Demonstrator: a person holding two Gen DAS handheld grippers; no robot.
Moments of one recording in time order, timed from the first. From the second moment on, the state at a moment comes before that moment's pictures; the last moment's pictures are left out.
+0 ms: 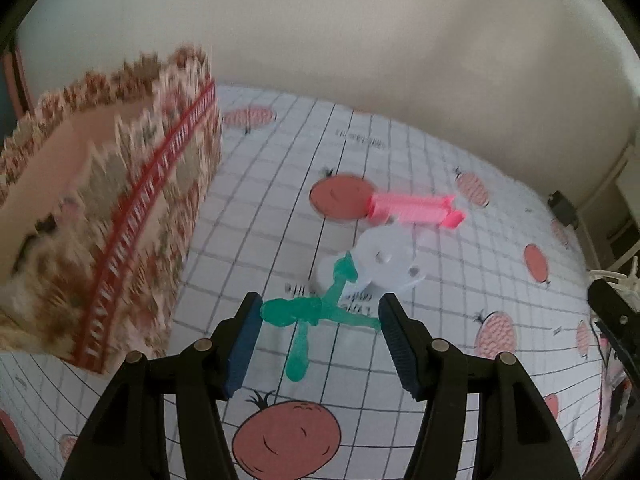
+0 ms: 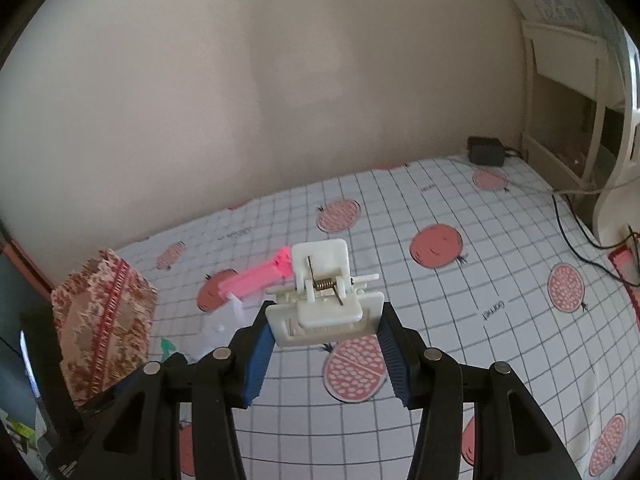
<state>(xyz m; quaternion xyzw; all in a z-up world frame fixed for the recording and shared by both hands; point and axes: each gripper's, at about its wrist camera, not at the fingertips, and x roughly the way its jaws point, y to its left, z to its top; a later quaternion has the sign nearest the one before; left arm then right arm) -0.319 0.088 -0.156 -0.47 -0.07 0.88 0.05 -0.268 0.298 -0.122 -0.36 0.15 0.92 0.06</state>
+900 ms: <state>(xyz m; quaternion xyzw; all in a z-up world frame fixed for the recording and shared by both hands) -0.298 0.040 -0.057 -0.35 -0.10 0.93 0.06 -0.268 0.231 -0.083 -0.32 0.17 0.93 -0.02</state>
